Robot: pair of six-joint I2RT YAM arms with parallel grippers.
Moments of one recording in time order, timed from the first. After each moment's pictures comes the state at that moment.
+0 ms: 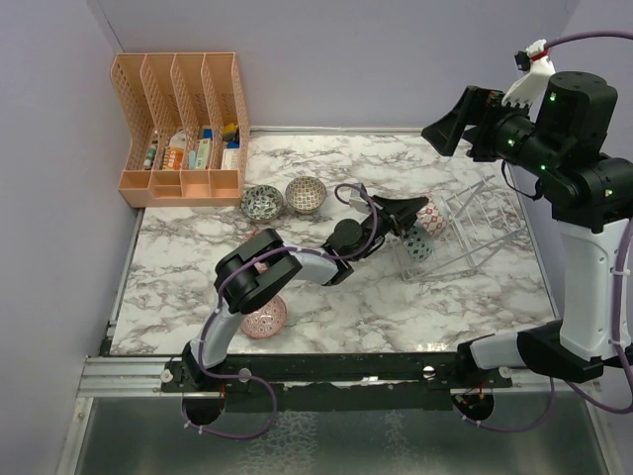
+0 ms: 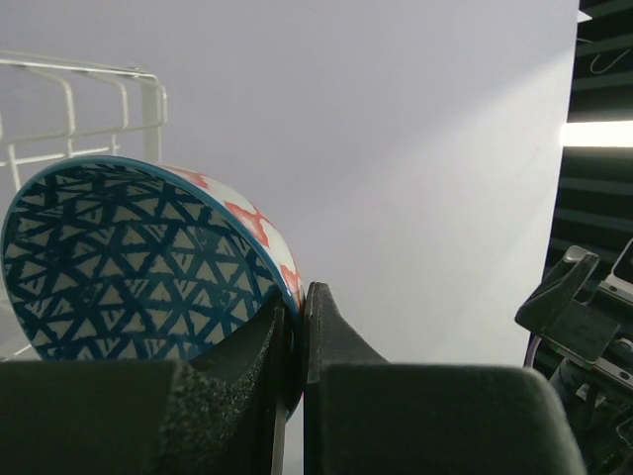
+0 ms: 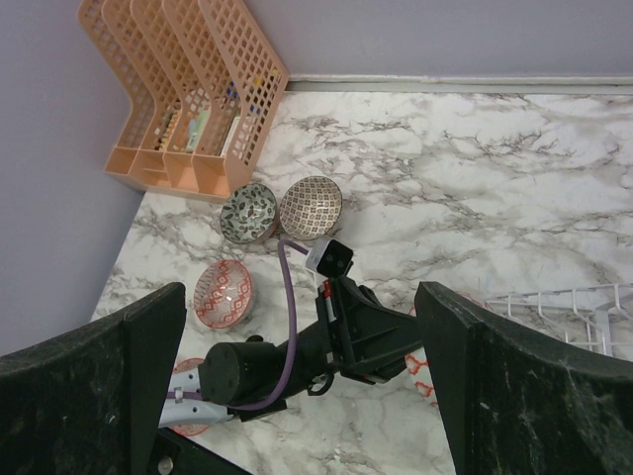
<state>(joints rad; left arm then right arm) -0.96 2.12 1.18 1.28 -0.10 -1.86 0.27 1.37 2.18 -1.10 -0.18 0.33</state>
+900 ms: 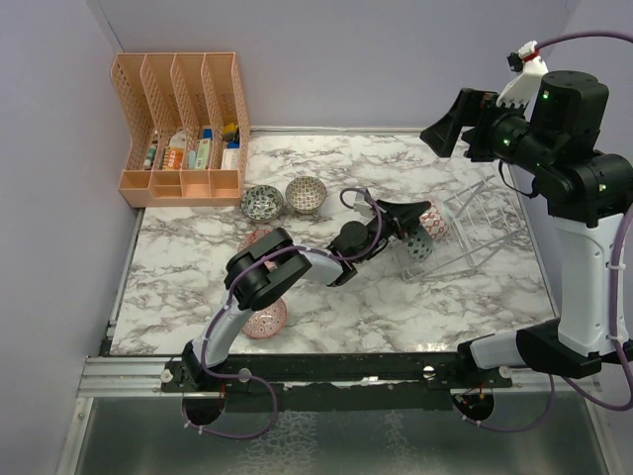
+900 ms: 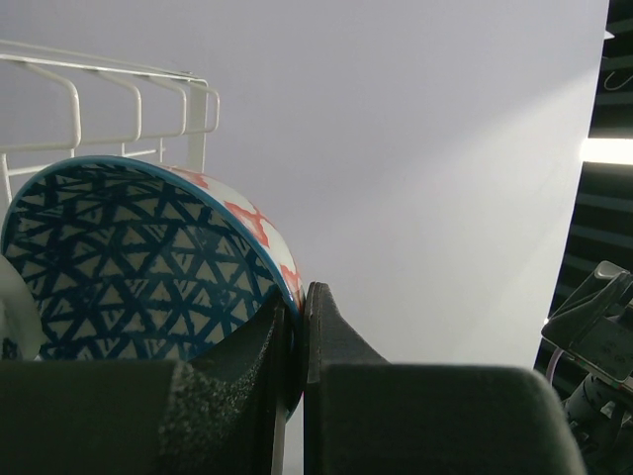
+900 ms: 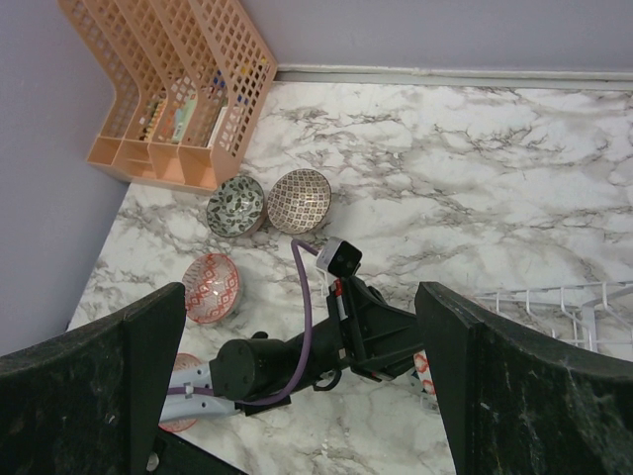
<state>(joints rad) -0.96 2.21 1.23 1.28 -0.10 -1.90 0.27 1.39 2.17 -1.10 -0.18 0.30</state>
